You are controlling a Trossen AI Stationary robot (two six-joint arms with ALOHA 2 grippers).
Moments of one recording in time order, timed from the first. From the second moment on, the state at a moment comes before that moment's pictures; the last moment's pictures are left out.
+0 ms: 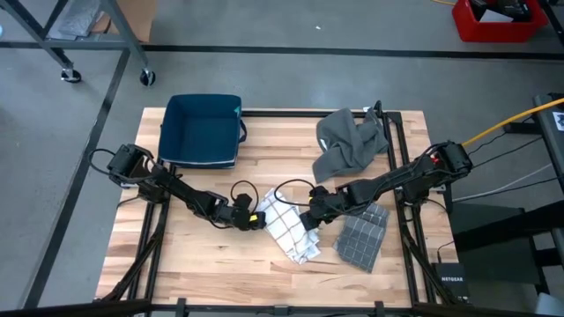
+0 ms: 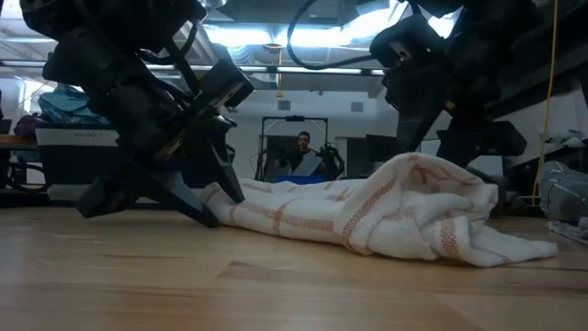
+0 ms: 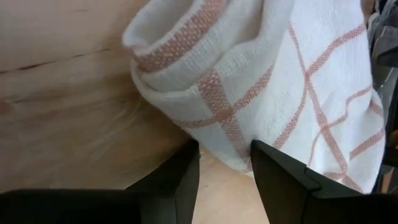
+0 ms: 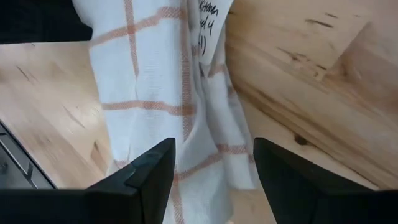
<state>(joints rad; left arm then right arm) -0.33 1.71 0.68 0.23 -0.25 -1.67 0.26 1.60 0.91 -0.32 -0.02 1.35</state>
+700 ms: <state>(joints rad) -0.33 1.72 0.68 0.23 -0.25 -1.69 0.26 1.60 0.91 -0.32 -0.05 1.41</state>
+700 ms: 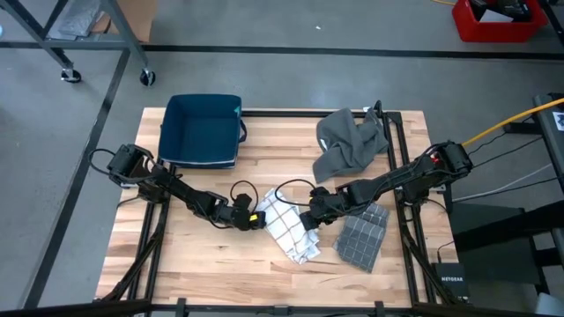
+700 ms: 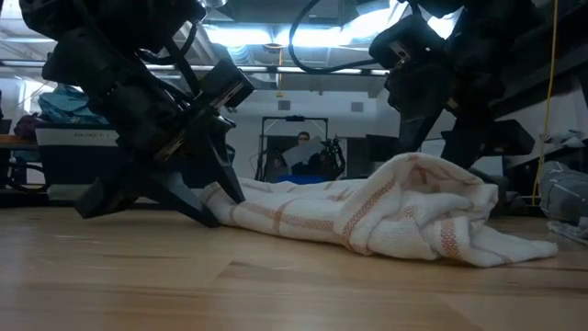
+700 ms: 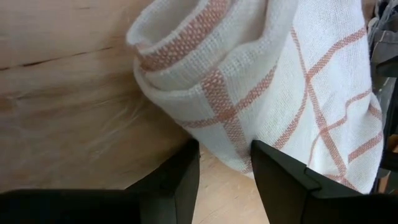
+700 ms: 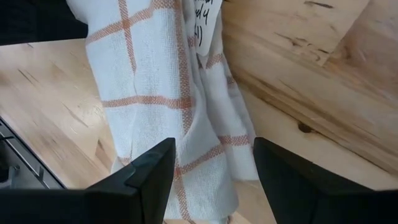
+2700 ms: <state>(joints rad) -0.30 1.72 0.68 0.22 -0.12 -1.54 0.26 1.60 0.91 -0.29 -0.03 1.40</state>
